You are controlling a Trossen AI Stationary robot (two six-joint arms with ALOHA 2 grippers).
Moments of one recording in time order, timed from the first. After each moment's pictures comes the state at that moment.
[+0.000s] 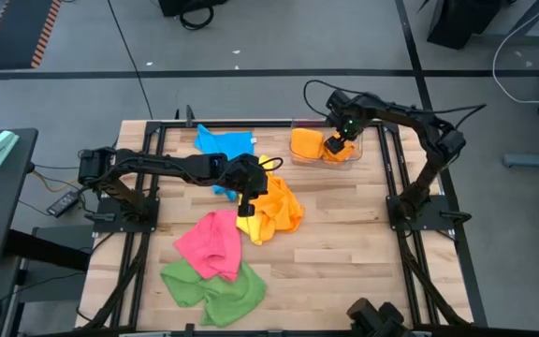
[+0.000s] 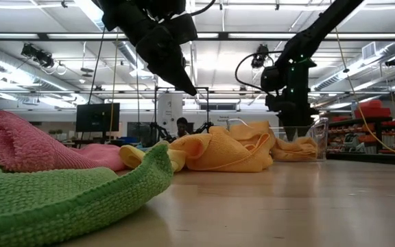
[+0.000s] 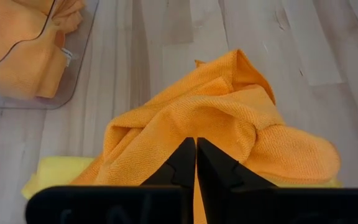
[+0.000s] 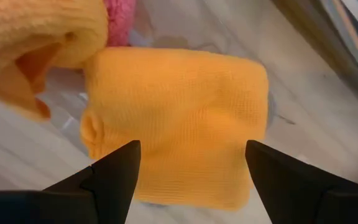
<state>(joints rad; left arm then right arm) 0.11 1.60 1.11 -0.30 0.03 0.19 -0.87 1.69 1.18 -0.91 0.01 0.00</state>
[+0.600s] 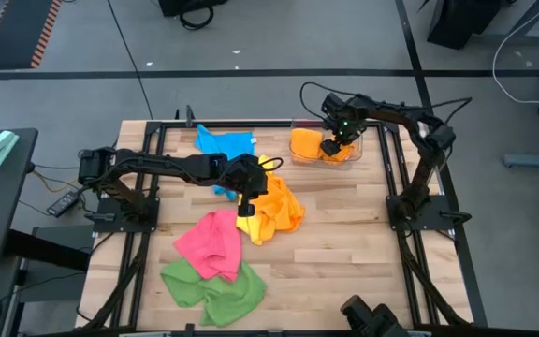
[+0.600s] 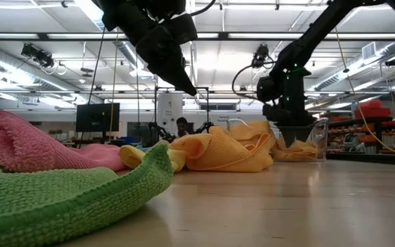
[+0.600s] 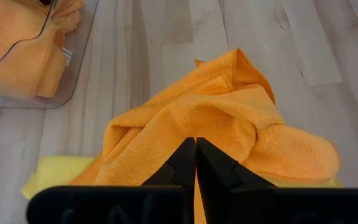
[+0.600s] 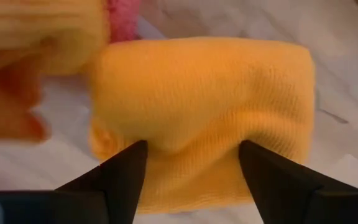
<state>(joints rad) 0.11 1.60 1.11 -0.30 0.03 0.19 -0.86 1.79 1.20 -0.92 -0.04 0.08</state>
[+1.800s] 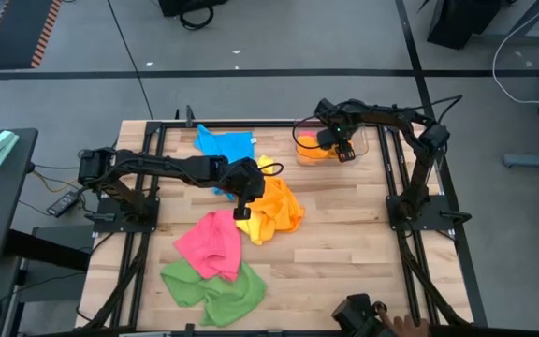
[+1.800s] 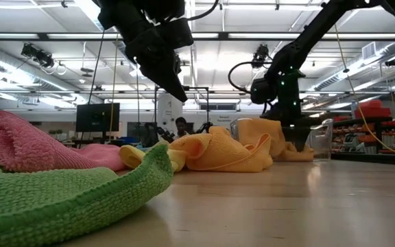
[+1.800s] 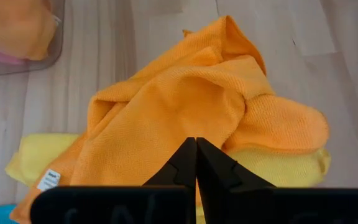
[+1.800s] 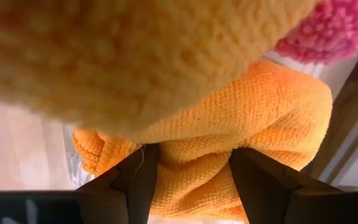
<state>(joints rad) 0.09 1.60 1.11 -0.39 0.03 0.19 -0.80 1.83 1.20 -0.87 0.19 -0.95</state>
